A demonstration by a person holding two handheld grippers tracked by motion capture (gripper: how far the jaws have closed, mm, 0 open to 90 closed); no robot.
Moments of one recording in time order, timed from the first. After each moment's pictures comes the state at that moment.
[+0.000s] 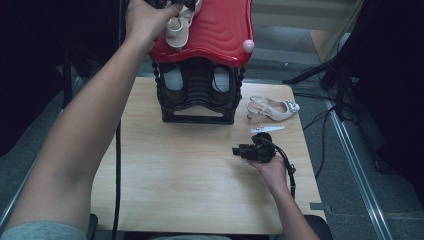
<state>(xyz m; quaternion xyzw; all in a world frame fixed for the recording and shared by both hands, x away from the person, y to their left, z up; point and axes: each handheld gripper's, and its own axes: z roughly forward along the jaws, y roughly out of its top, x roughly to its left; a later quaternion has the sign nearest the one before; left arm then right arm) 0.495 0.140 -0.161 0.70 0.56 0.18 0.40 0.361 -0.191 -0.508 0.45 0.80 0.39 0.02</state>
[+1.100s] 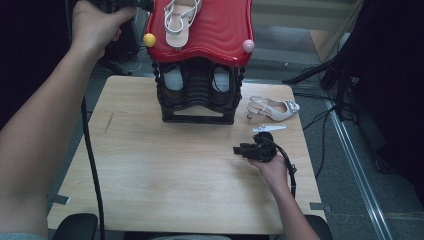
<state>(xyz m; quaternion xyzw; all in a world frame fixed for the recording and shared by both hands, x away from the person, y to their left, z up) 0.456 0.229 -0.173 0.69 0.56 0.19 0.42 0.362 -0.194 -0.507 0.46 0.80 0.40 0.02</state>
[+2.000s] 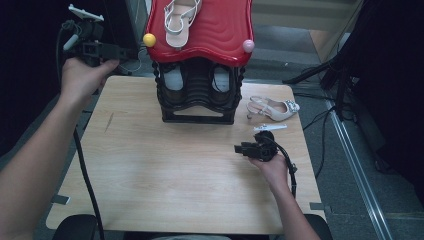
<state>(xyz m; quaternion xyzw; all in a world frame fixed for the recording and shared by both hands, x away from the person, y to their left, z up) 0.419 0.271 -0.274 0.69 0.57 0.14 0.41 0.366 -0.197 -0.508 0.47 0.79 0.40 0.03</state>
